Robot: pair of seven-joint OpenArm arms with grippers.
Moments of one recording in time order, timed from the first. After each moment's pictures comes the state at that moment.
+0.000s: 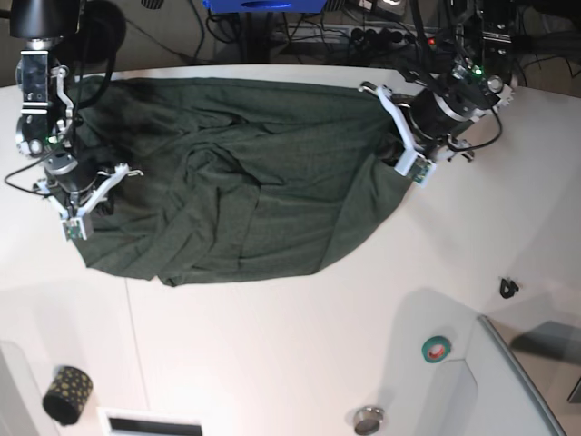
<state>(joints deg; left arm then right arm) 25.0 -13.4 -4.2 106.2 -9.3 -29.6 40.0 -8.0 11.9 7.8 78.5 7.3 16.1 -25.4</state>
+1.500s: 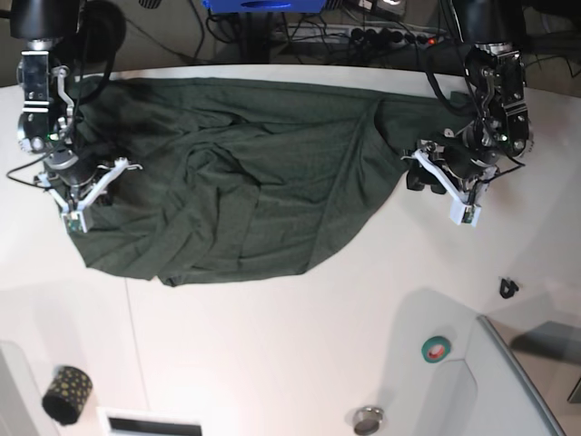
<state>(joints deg) 6.5 -12.9 -16.4 76.2 -14.8 -29.8 39.9 -7.7 12.1 7.8 75.5 7.3 16.1 -25.4</state>
